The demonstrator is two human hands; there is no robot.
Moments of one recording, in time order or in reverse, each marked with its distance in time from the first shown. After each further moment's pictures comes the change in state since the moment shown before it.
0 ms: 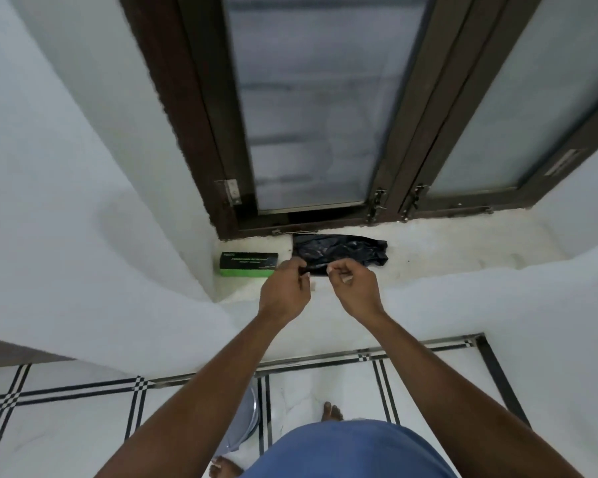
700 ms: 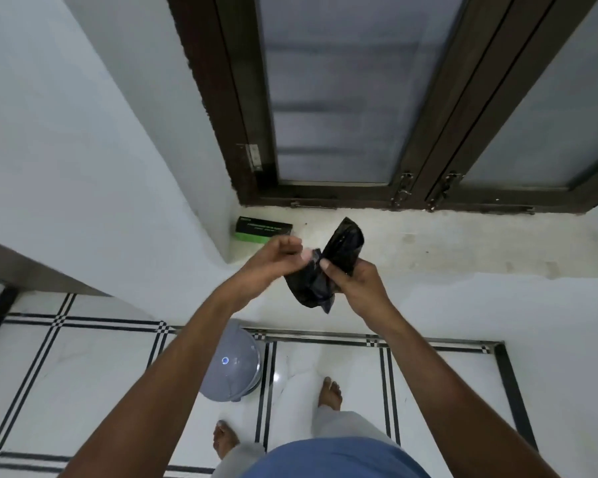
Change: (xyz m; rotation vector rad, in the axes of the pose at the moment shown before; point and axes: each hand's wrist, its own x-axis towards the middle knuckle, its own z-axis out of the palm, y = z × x) left_hand -0.064 0.019 -0.096 -0.759 -0.317 -0.303; right_hand -0.048 -0.042 -0.028 0.402 -0.358 0.190
